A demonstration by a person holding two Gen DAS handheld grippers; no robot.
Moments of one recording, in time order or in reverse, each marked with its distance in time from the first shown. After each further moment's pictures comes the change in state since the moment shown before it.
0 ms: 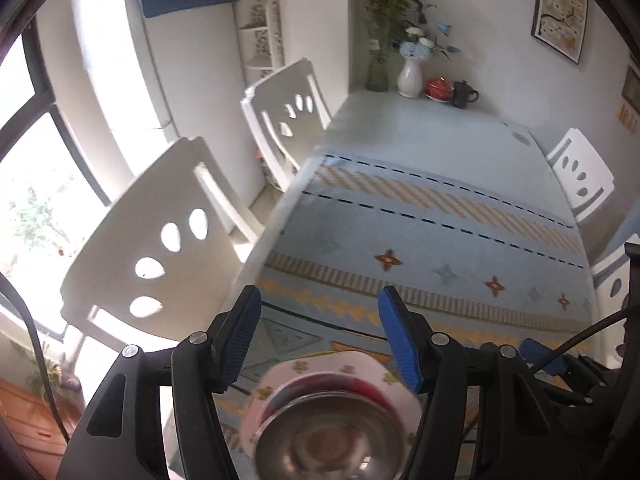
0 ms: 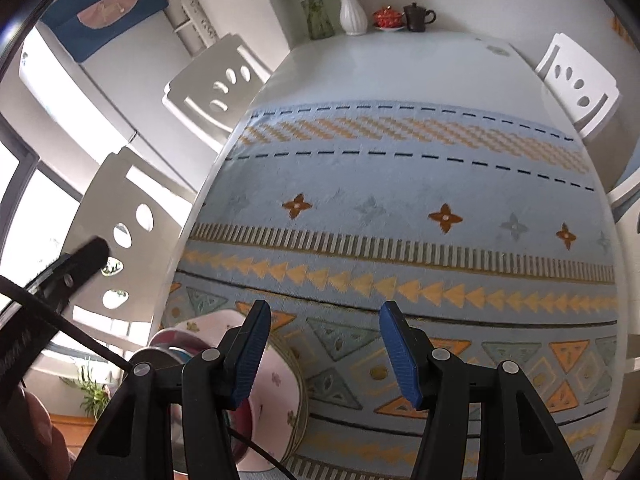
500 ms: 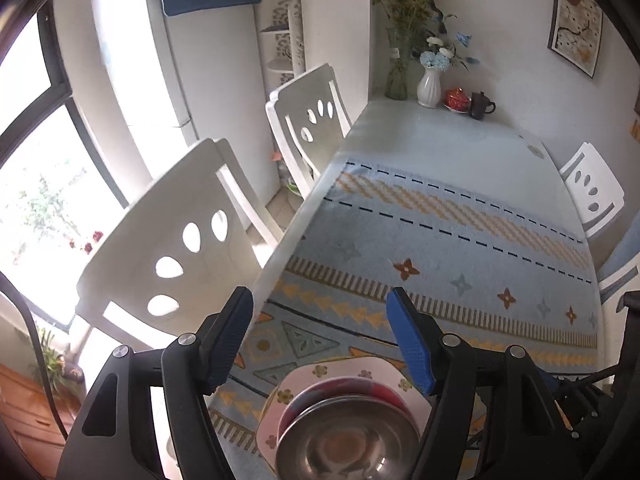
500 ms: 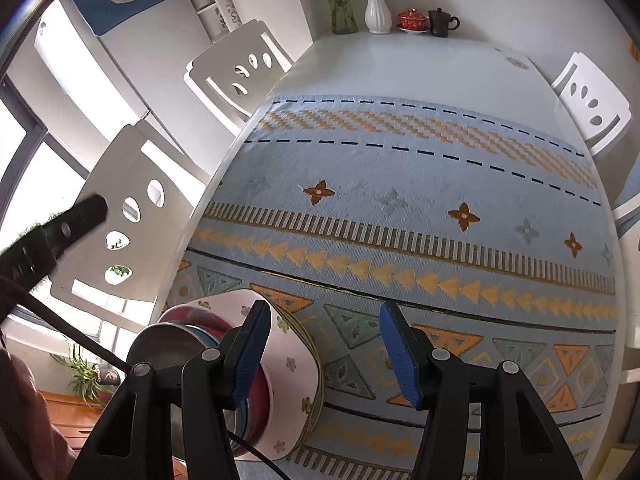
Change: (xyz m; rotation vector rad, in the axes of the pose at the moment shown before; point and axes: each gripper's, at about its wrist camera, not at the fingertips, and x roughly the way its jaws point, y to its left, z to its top) left arm -0.006 0.013 0.009 -0.037 -0.015 0.045; right arm 0.000 0.023 -0.012 -0.065 0.007 -0.005
